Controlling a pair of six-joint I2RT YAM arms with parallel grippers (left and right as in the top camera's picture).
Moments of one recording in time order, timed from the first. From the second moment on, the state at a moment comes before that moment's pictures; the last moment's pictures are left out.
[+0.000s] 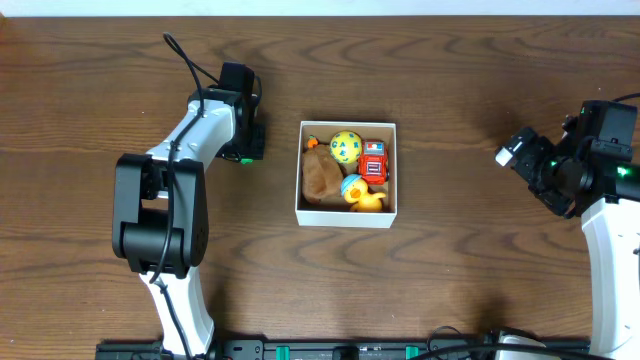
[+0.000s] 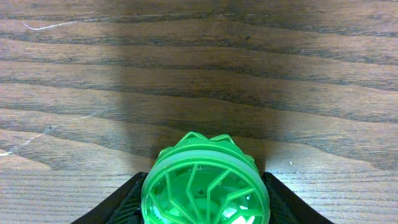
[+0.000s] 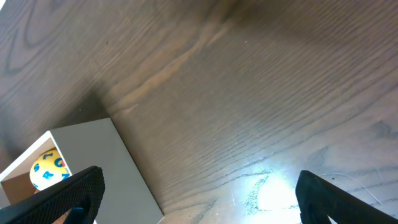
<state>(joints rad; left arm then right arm) -0.14 2.07 1.43 -0.76 -0.05 -0.09 -0.22 1.30 1.14 -0.95 -0.19 0.54</state>
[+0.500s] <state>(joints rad) -0.17 1.83 1.46 -0.93 -0.05 -0.09 -0.22 1.30 1.14 -0.95 -0.19 0.54</state>
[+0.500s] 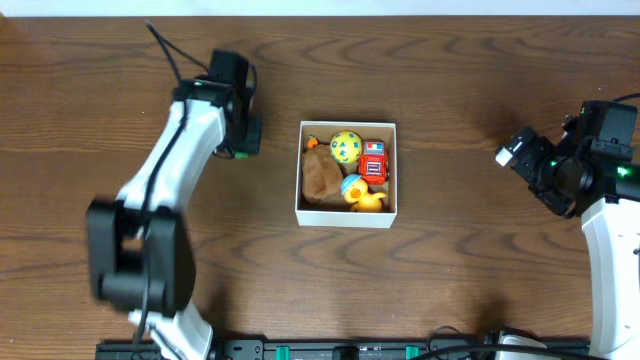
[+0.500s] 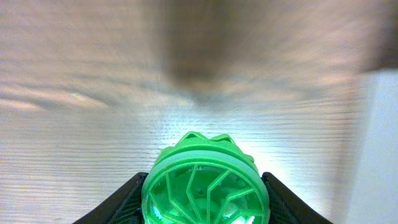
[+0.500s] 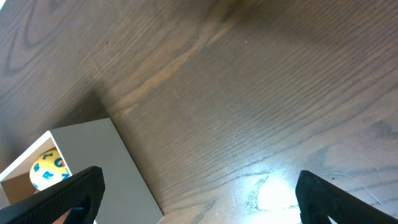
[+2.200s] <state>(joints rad) -0.75 1.70 1.55 -0.94 -0.20 -0.08 -0.22 1.30 1.14 -0.95 -0.19 0.54</state>
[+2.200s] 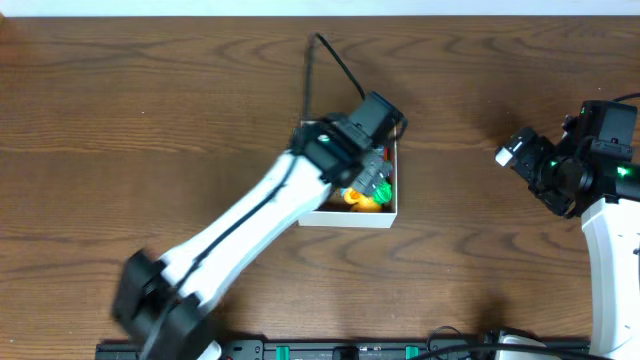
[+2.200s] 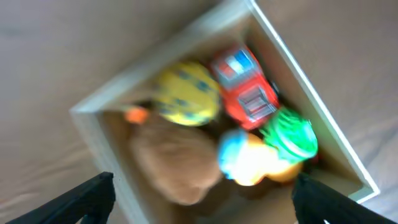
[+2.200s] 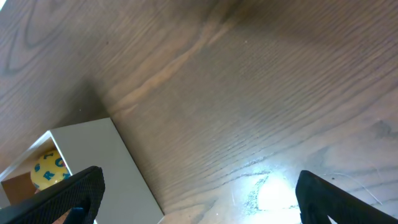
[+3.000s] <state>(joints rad) -0.39 1.41 1.59 -1.08 -0.32 -0.23 -0.22 1.30 1.14 -0.95 -0.19 0.54</state>
